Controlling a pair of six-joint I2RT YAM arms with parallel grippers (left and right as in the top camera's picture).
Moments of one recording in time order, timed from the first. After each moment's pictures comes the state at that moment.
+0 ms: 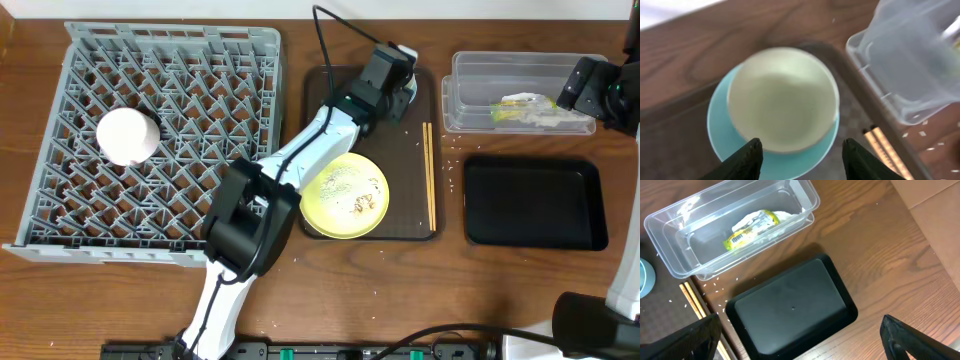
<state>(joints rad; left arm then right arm) -0.61 2.25 1.78 -0.28 0.00 -0.08 -0.15 1.67 2.07 -1.48 0.32 0.33</state>
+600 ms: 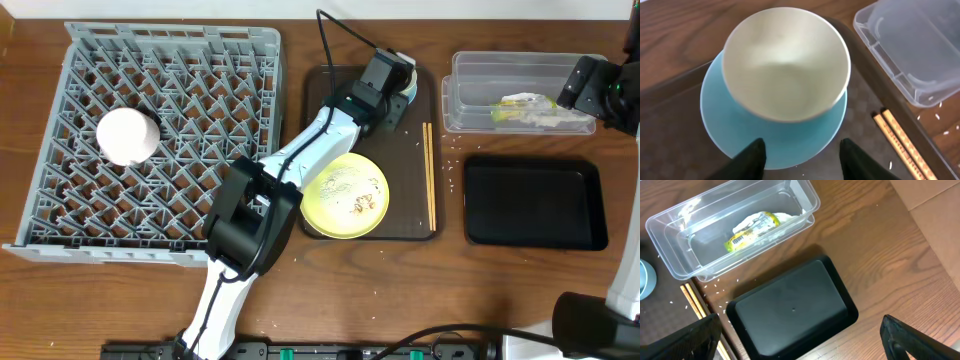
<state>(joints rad) -0.60 2.26 1.78 -0.34 -0.01 -0.07 -0.15 1.67 2.07 -1.48 0.32 0.33</state>
